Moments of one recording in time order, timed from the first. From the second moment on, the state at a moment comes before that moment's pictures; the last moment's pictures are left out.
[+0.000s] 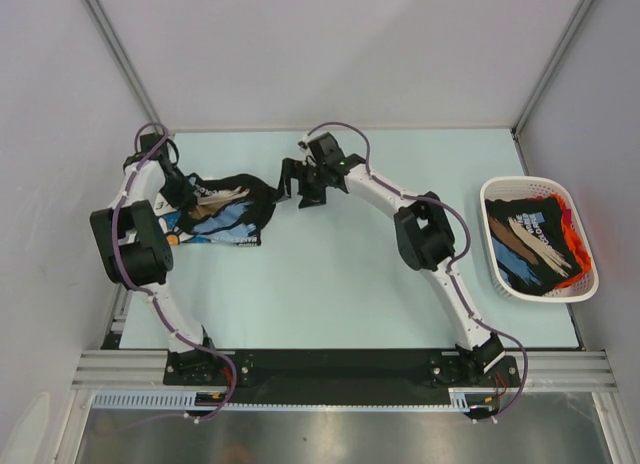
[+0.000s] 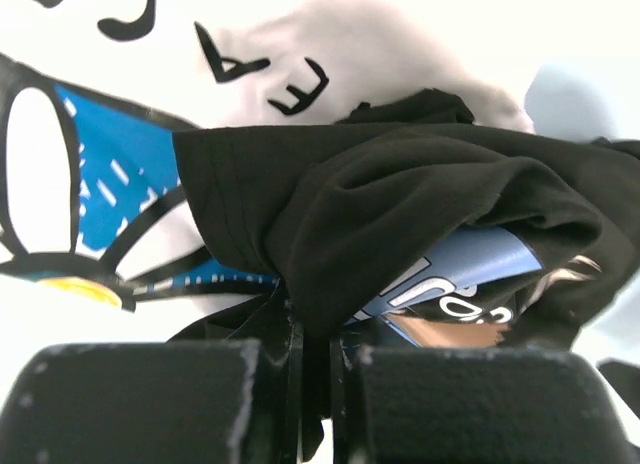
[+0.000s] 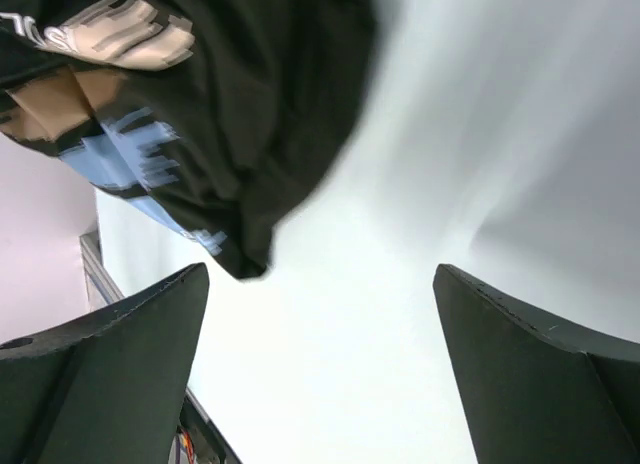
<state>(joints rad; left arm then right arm) 0.26 1.92 1.53 -0.77 0.05 -0.46 0.64 2.50 2.22 -0.47 -0.49 0.63</state>
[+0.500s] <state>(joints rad) 0.26 1.96 1.65 -0.77 0.11 -0.44 0.54 2.20 1.83 -0.44 -0.42 0.57</state>
